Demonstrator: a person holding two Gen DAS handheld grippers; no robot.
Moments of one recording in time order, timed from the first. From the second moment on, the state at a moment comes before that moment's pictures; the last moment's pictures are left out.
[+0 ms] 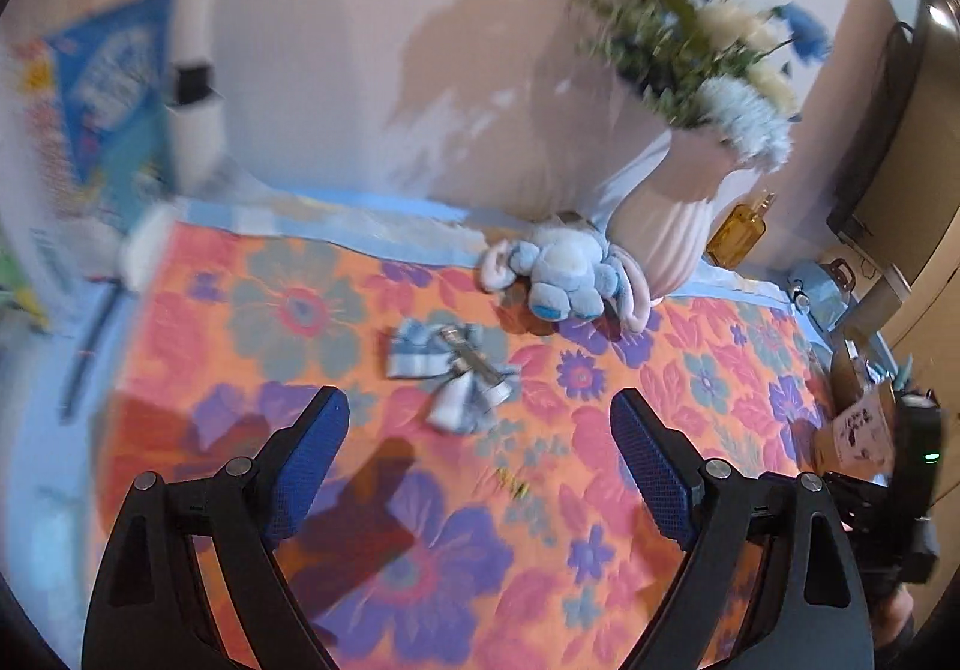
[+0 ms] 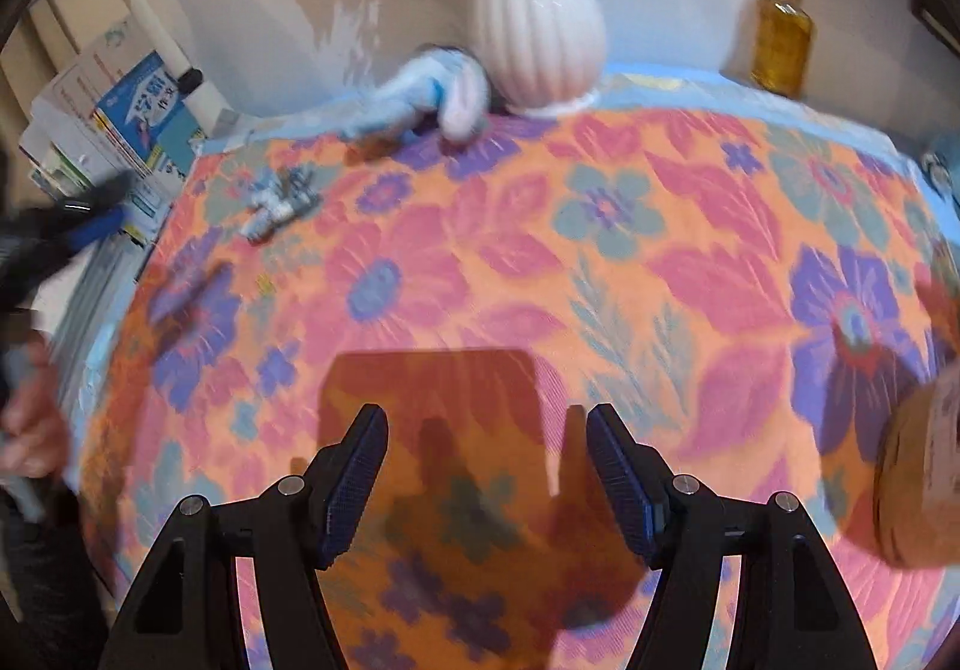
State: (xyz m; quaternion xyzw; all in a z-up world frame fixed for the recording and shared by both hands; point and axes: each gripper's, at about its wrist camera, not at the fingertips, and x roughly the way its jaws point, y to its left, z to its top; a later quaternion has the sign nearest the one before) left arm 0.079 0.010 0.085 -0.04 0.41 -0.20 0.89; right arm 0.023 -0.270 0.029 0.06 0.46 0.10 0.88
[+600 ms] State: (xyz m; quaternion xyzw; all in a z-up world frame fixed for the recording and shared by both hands) left arm 0.132 -0.011 0.023 -0.02 0.43 -0.15 0.89; right arm 0.206 -0.209 0.031 0.23 0.39 0.08 0.89
